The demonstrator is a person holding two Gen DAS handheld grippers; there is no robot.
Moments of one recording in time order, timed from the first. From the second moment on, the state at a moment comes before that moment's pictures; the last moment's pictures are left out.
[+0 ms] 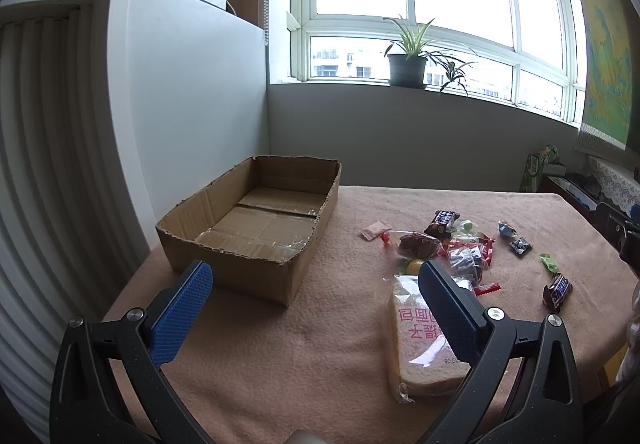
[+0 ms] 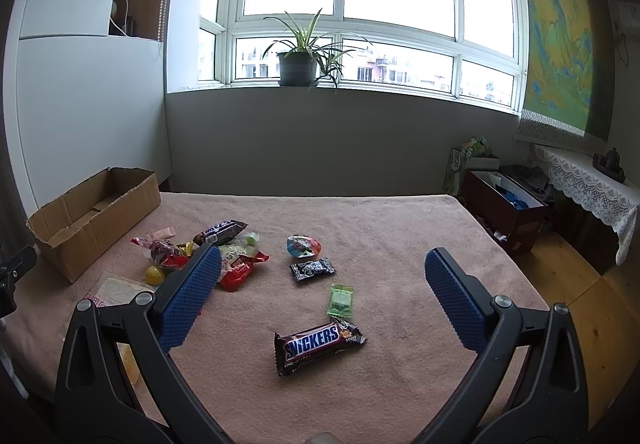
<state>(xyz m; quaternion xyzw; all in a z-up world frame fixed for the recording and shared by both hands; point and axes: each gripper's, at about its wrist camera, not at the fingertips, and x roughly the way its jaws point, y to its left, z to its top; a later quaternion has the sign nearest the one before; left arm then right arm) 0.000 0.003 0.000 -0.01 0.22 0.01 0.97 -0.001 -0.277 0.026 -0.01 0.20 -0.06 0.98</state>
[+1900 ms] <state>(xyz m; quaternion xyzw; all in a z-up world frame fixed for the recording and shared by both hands) 0.001 0.003 -0.003 0.00 0.23 0.00 0.97 0.001 -0.272 0.015 0.00 0.23 -0.04 0.97</state>
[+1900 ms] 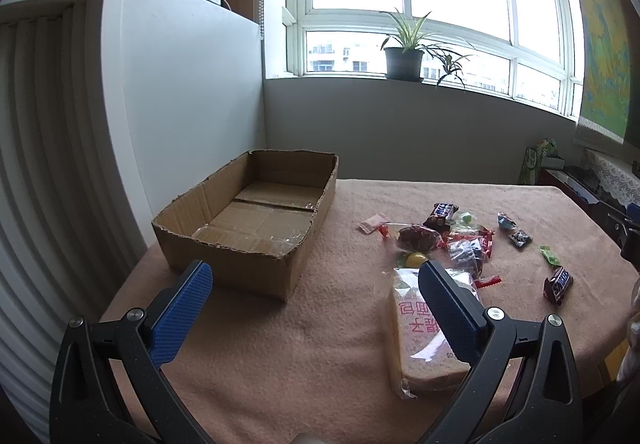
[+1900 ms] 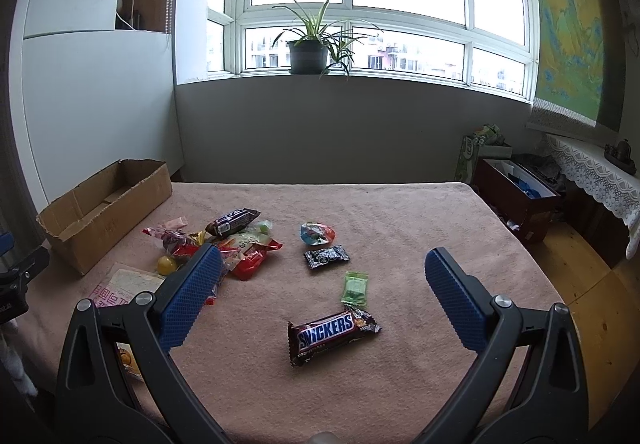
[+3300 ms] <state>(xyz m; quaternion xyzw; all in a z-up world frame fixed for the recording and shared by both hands) 0.034 0.006 -0.057 -0.17 0.43 -0.24 0.85 0.057 -0.196 -0.081 0.20 0.47 0.29 0.81</state>
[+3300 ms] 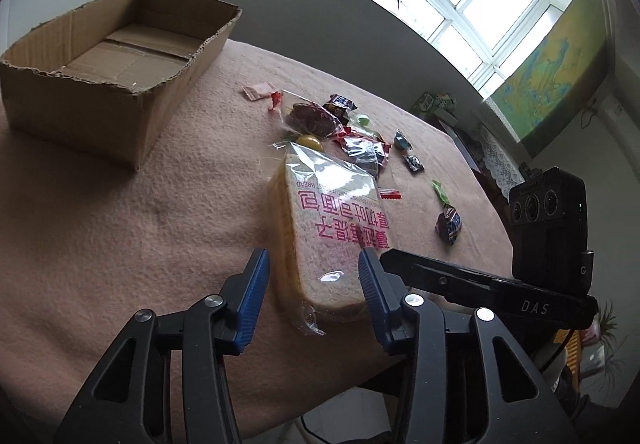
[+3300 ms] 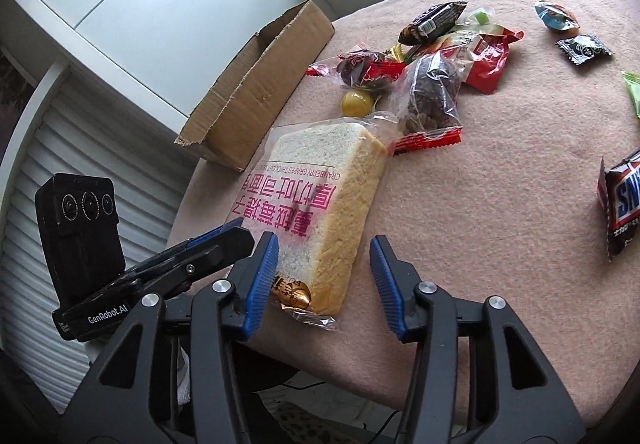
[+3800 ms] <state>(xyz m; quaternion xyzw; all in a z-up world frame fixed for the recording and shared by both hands) 0.026 0.002 -0.046 -0.13 0.40 -0.24 0.87 0.052 -0.176 -0.053 0.16 0.44 0.30 0.83</state>
